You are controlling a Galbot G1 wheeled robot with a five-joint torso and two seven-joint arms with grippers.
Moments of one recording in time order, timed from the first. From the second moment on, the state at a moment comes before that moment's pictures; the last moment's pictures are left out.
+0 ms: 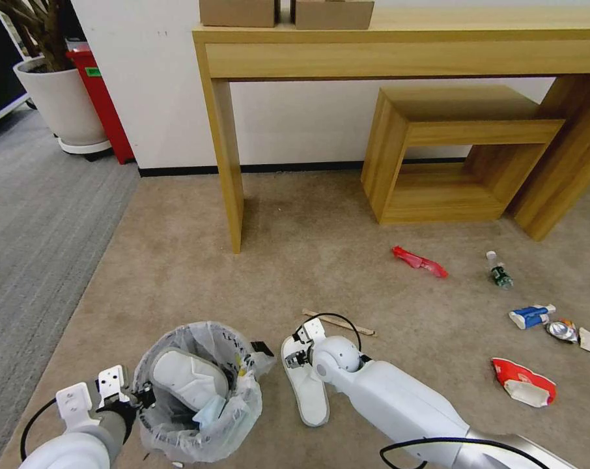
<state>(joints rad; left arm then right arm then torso) 1.78 -0.87 -0.61 -2.30 -1.25 0.45 -0.80 -0.67 1.24 -0.46 1.35 0.87 -0.74 0.47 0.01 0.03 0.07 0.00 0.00</state>
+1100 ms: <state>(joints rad) 1.78 -0.89 -0.58 -2.29 -1.22 0.45 -0.79 -0.66 1.30 -0.46 1.17 0.79 -0.69 0.39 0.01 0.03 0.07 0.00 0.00</state>
